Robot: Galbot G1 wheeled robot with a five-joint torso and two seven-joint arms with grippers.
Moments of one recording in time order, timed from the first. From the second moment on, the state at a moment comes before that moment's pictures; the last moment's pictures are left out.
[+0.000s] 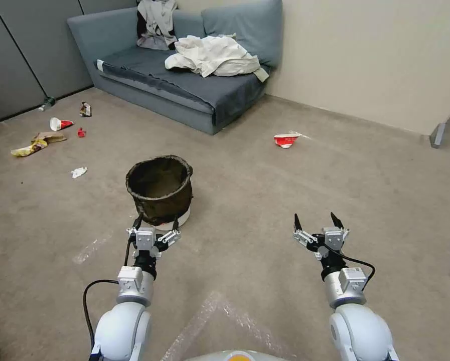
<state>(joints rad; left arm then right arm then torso) 1.55 -1.50 -0.55 -2.00 0.00 0.00 0.00 -1.55 1.50 0.55 2.00 0.00 0.00 0.00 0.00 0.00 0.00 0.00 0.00</state>
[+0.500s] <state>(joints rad) 1.58 -1.49 -0.57 -2.04 0.00 0.00 -0.01 -1.57 1.51 0.55 2.04 -0.01 -0.01 0.01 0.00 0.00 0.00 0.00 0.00</state>
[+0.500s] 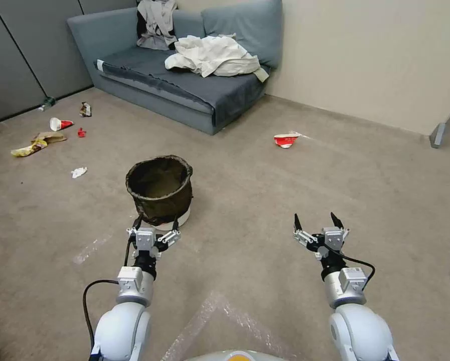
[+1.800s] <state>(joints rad) 1.90 -1.37 -0.77 -2.50 -0.13 0.07 -0.11 -1.76 1.57 0.47 2.37 -0.07 -0.09 0.10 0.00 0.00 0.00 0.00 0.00</state>
